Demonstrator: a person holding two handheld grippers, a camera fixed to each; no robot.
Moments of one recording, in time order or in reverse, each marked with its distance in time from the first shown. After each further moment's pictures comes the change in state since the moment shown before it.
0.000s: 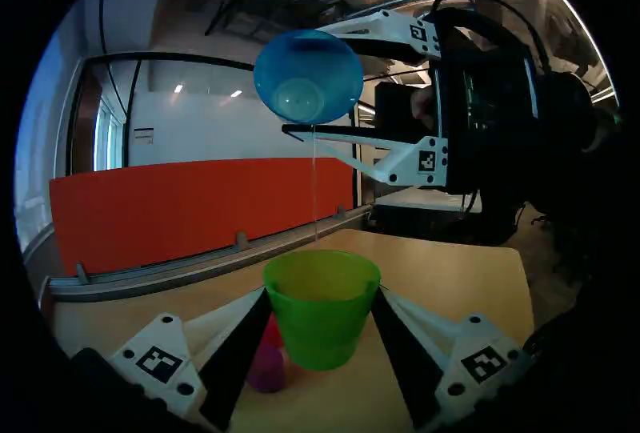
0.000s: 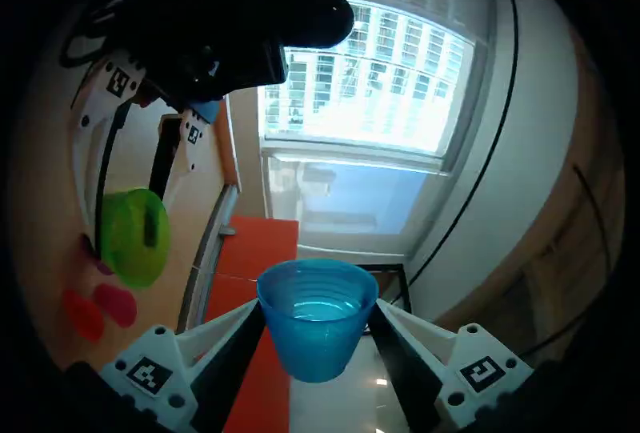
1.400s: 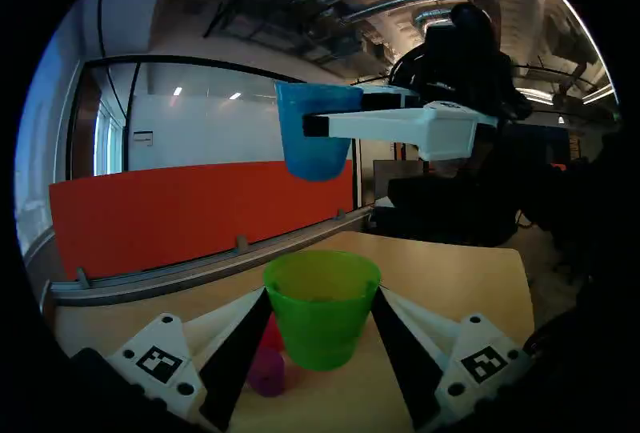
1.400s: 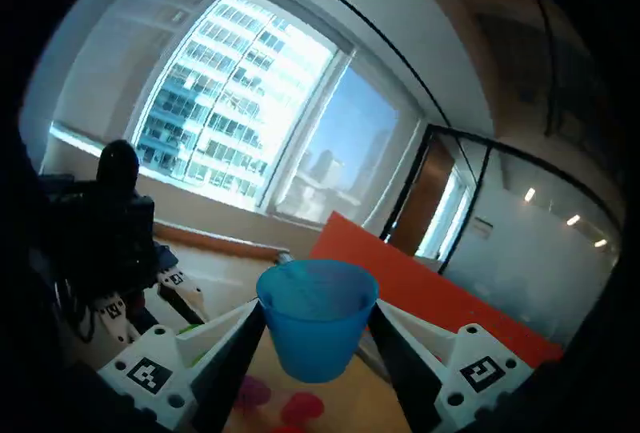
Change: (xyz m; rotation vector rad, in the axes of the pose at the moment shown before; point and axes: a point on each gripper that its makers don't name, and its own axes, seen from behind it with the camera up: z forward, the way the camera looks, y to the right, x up) left arm 0.007 0.002 0.001 0.000 0.005 0.008; right arm 0.016 -0.030 -0.046 0.160 0.001 1.207
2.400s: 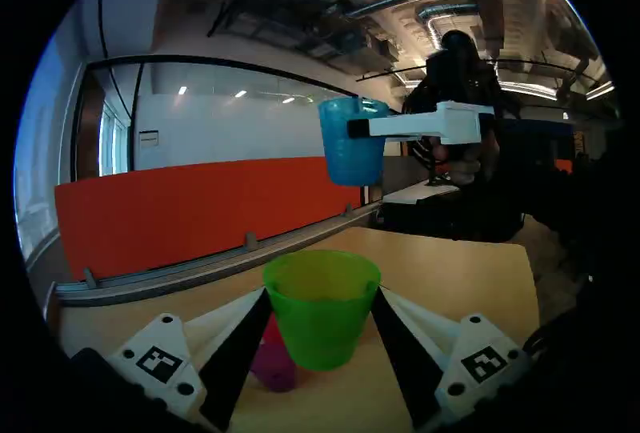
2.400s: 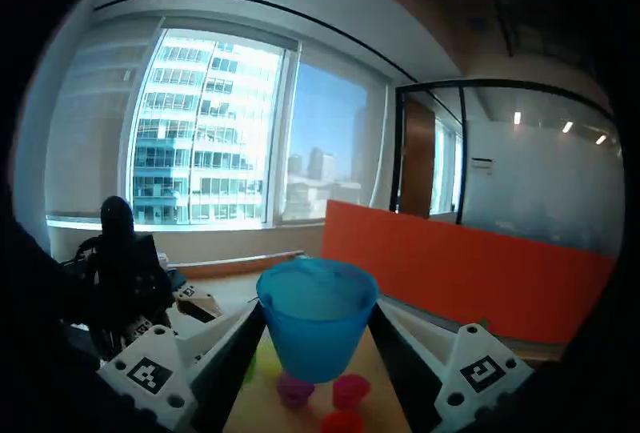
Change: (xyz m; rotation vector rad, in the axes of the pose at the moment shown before) left arm -0.003 -0.013 -0.008 0.031 -0.018 0.009; right arm -0.019 0.009 -0.031 0.006 0.000 0.320
